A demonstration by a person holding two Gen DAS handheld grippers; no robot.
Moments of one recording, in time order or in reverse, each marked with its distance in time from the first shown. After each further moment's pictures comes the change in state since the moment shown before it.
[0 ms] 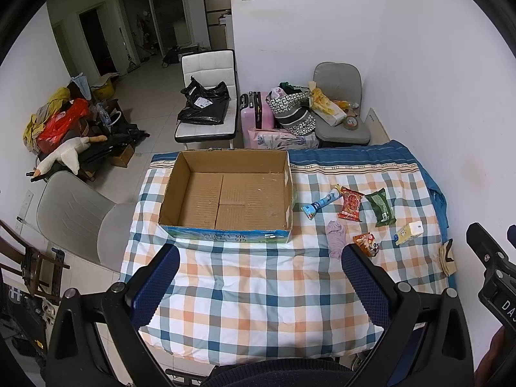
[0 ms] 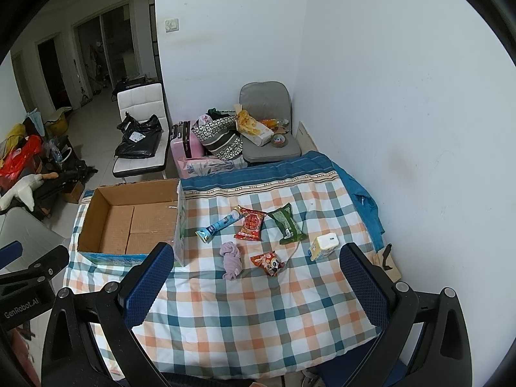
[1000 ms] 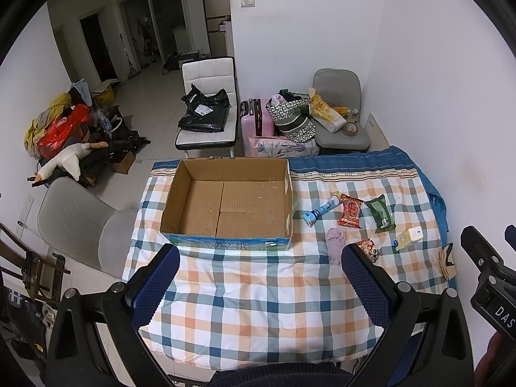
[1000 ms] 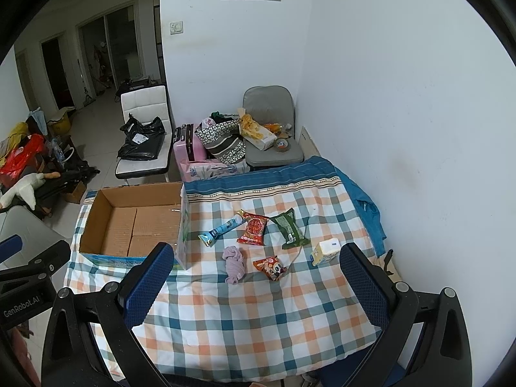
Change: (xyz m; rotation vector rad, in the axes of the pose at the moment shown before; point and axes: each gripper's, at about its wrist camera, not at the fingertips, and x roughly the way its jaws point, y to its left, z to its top) left arm -0.001 -0.002 0.008 0.000 -0.015 -0.001; right arm 0.000 0.003 0.004 -0.003 -0.011 0.006
